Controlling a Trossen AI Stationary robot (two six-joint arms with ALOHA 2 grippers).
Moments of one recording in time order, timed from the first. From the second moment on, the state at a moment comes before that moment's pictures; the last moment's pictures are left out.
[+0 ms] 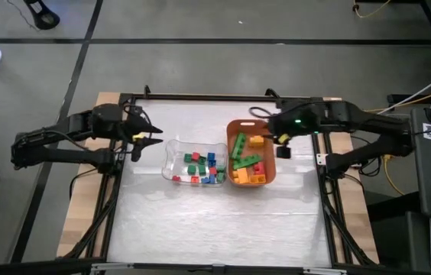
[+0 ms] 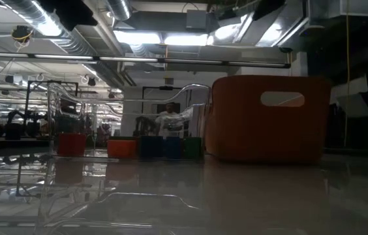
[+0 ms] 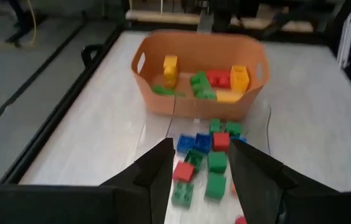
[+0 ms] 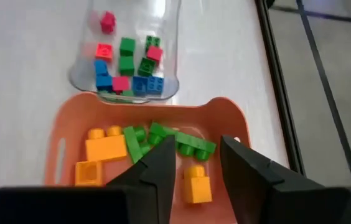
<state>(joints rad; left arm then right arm) 0.21 0.66 0.87 -0.69 0.03 0.04 -0.07 1.27 1.49 -1.04 0.12 -0.18</state>
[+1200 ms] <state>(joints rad) 0.19 0.00 0.06 -0.10 0.04 -0.20 -0.07 0.08 0.26 -0.27 0.02 0.18</state>
